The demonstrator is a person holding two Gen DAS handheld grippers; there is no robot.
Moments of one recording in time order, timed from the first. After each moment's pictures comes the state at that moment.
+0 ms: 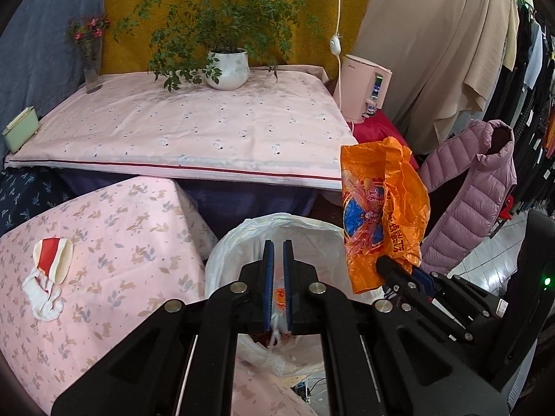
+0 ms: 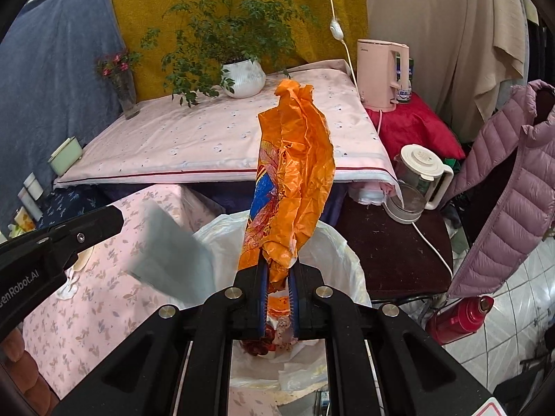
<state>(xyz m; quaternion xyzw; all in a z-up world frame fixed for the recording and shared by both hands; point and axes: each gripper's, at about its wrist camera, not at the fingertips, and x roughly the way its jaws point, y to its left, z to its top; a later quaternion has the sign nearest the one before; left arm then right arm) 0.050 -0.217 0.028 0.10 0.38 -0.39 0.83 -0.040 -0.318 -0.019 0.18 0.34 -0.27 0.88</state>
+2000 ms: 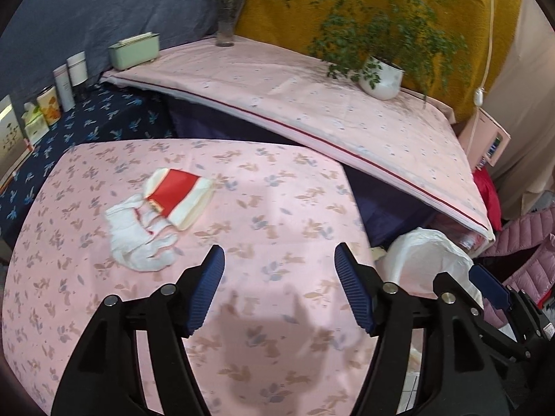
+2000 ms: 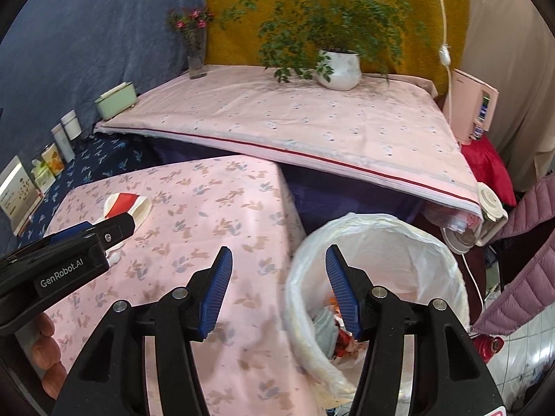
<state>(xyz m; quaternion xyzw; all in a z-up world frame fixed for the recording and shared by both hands) 0.153 -0.028 -0.014 0.00 0.42 -0.19 0.89 0.070 -0.174 -0.020 0.09 0.38 -0.16 0.91</state>
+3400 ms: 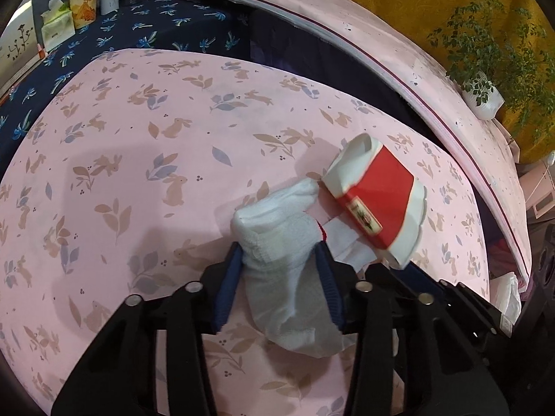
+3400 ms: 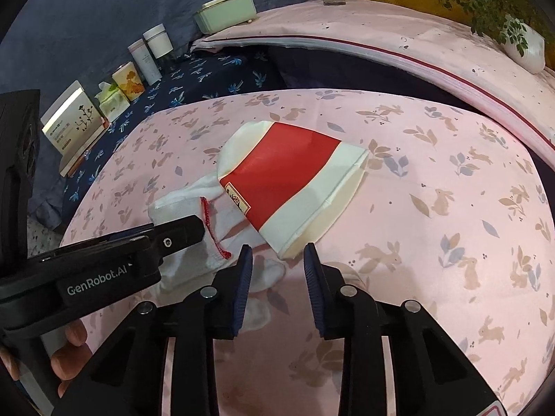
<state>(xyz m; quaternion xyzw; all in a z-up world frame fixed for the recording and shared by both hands) 0.307 0.126 -0.134 -0.09 0.52 -0.13 0.84 0.277 -0.011 -0.143 0.09 0.46 0.06 0.88</state>
